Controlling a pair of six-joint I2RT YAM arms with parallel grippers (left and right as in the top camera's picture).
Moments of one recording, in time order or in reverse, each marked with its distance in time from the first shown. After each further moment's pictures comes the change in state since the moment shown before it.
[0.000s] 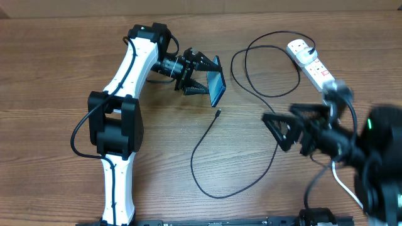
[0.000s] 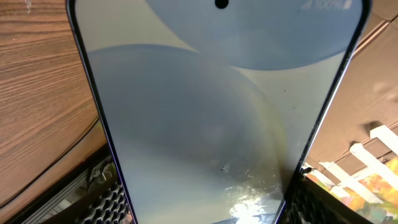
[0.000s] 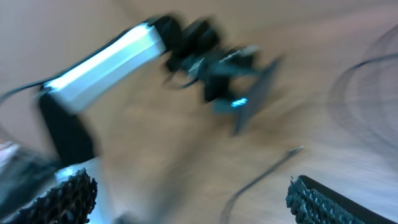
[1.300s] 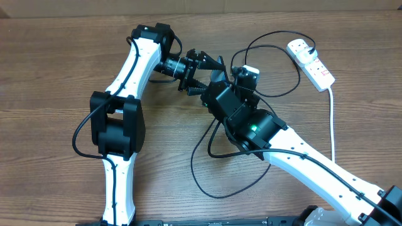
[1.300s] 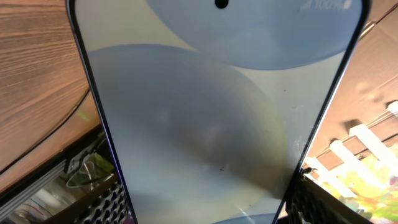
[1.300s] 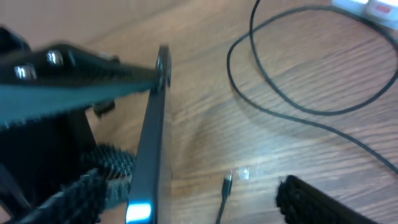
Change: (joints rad) left arm -0.013 0.000 0.000 0.000 0.056 -0.066; right arm 0.723 0.595 0.014 0.272 1.350 0.670
